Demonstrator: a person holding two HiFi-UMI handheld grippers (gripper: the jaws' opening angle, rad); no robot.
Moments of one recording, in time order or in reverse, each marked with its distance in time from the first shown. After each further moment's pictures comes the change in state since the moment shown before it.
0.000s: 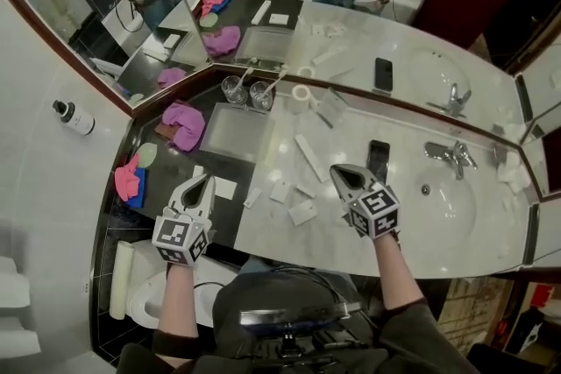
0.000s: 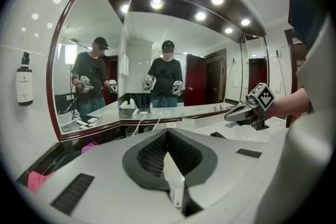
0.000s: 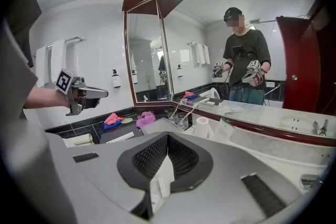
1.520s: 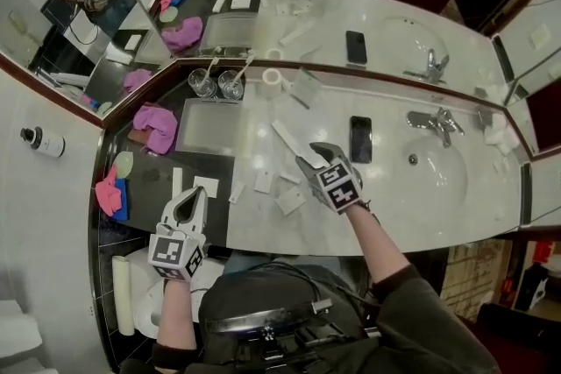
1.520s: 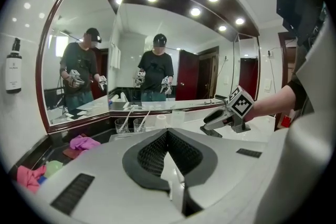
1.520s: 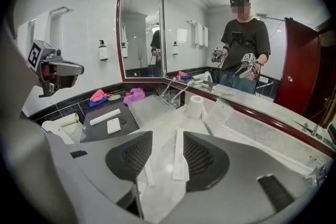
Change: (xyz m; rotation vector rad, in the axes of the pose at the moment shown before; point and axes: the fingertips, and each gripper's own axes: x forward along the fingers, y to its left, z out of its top) left arm 0.007 -0.023 -0.031 0.010 0.048 -0.104; right arm 0.057 -0.011 -0.053 -0.043 0.231 -0.112
